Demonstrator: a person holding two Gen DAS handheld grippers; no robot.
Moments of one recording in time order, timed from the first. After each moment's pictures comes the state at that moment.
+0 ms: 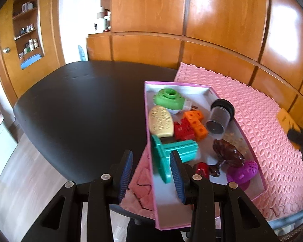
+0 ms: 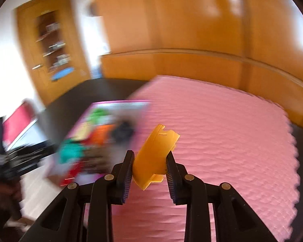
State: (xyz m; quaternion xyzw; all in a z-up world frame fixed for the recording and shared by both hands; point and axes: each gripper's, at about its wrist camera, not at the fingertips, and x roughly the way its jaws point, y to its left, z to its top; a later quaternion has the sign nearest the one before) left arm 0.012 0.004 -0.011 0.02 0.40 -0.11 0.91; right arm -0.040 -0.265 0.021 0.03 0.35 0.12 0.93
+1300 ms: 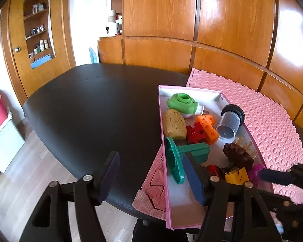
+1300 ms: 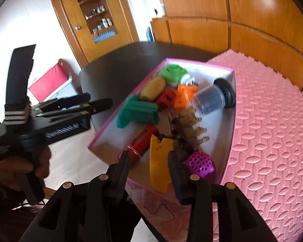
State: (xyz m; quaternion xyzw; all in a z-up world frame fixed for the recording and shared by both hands) left arm 0.006 0.014 -0.009 0.02 0.37 -0.07 0.92; right arm -0.030 -0.183 -0.017 0.01 0.42 0.22 0.88
